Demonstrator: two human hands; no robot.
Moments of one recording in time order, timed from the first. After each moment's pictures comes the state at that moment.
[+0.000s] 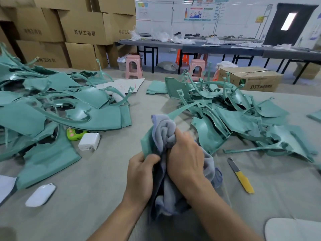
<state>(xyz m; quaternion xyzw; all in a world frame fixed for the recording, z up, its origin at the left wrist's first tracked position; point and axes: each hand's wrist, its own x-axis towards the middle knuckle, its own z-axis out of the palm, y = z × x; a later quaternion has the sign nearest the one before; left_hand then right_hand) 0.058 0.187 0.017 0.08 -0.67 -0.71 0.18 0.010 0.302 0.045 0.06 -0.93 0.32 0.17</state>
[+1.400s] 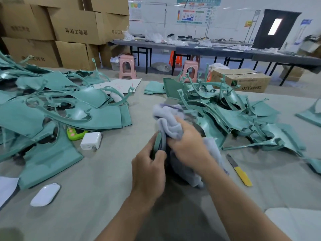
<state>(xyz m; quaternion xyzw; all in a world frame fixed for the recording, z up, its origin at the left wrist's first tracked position) 0.057 0.192 0.028 0.01 -0.76 -0.61 0.24 0.009 0.308 0.078 0.17 -0.83 0.53 0.08</state>
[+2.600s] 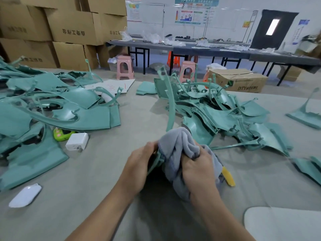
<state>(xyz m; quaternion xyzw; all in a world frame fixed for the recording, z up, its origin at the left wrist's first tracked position) 0.033 0.196 0.013 -0.05 -0.74 -0.67 0.04 0.051 0.355 0.042 -0.03 -0.75 0.65 0.13</state>
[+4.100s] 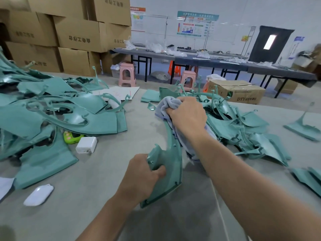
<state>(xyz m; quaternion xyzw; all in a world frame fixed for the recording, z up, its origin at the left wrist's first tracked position) 0.061 0.184 0.038 0.02 -0.84 -0.53 0.09 -0.056 0.316 0.140 0.02 -0.92 0.33 0.23</state>
